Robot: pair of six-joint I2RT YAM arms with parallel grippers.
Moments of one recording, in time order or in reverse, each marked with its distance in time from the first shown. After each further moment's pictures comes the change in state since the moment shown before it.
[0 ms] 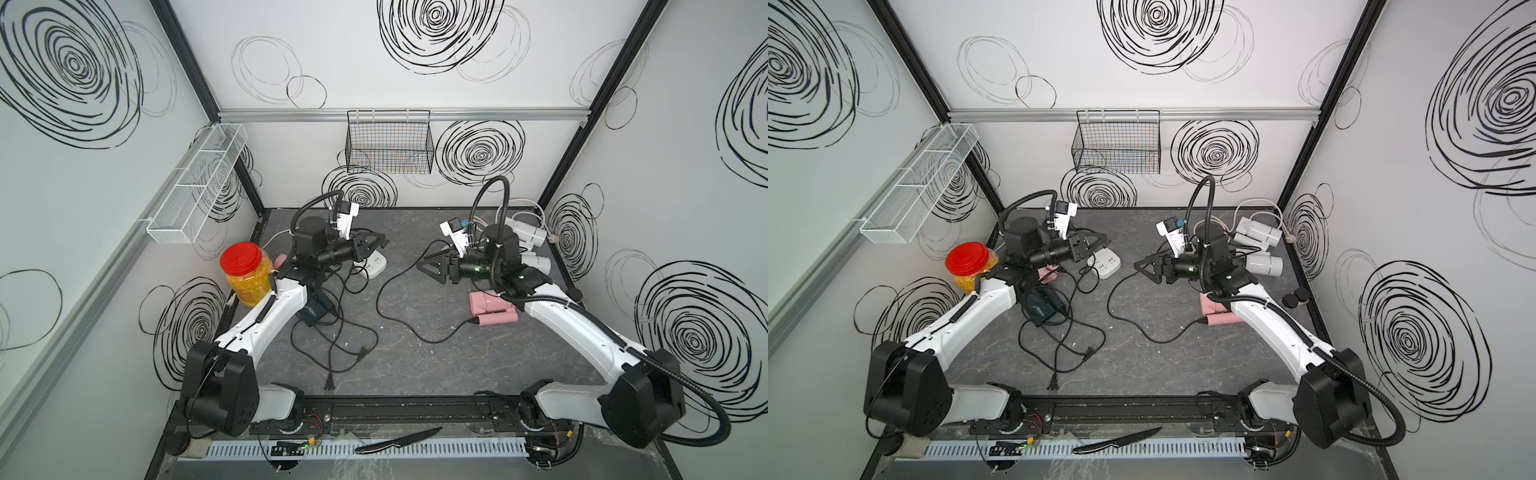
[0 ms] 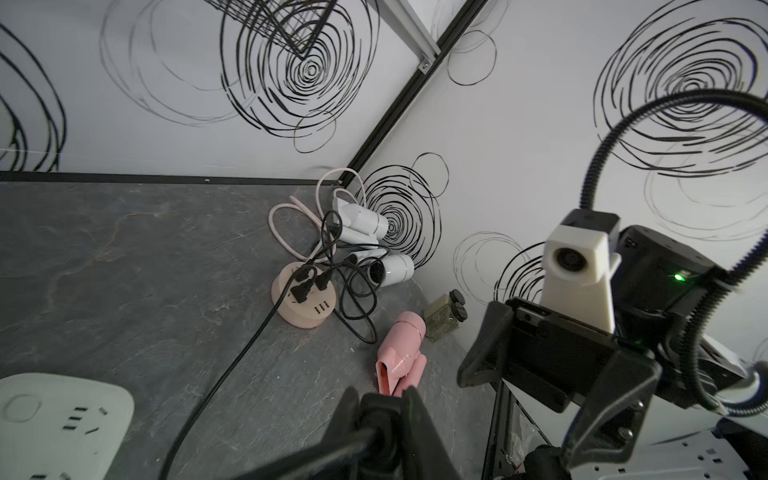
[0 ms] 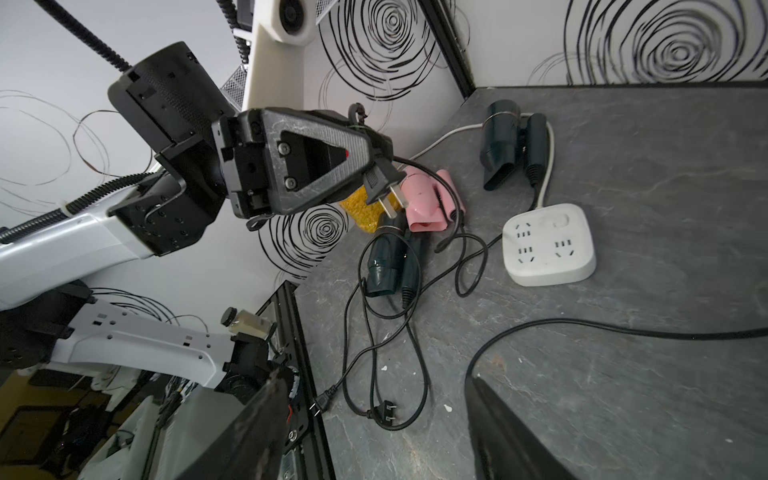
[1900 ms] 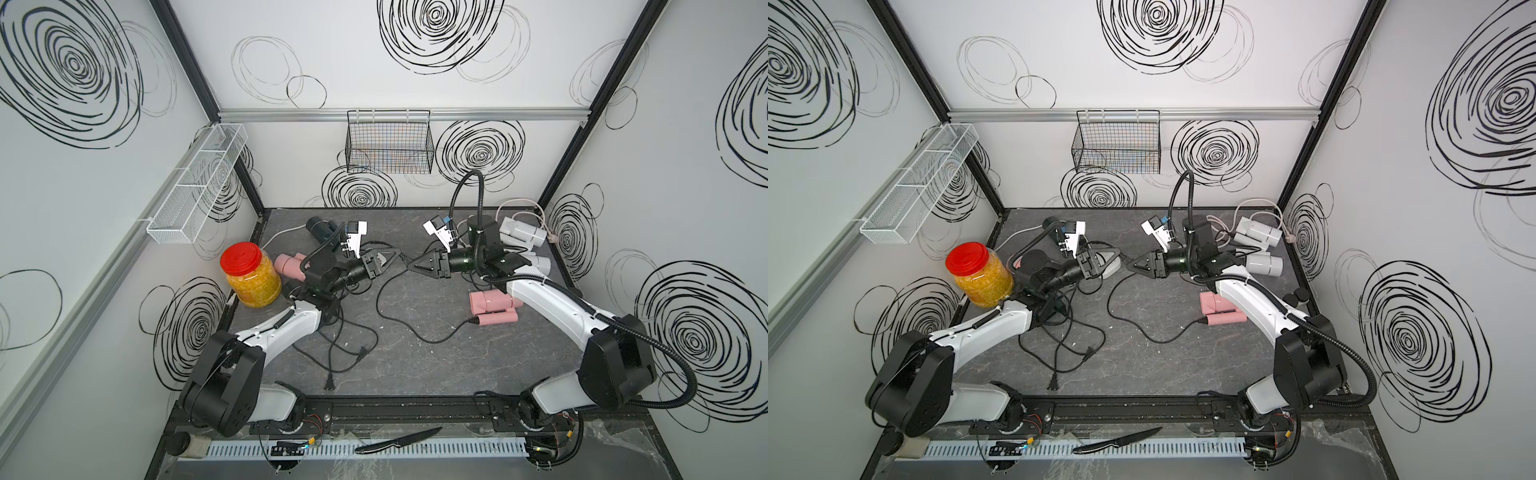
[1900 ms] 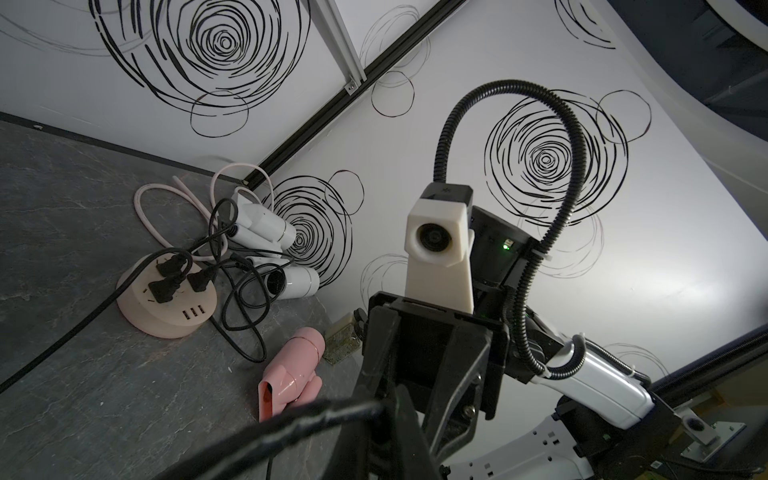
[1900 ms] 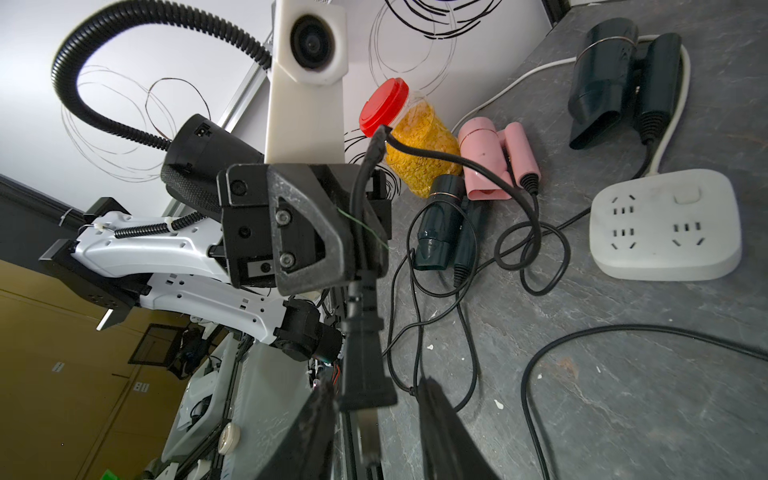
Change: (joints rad) left arm -0.172 0.010 -0.344 0.768 -0.043 -0.604; right arm 0.000 0.229 0.138 -0.016 -0.275 0.005
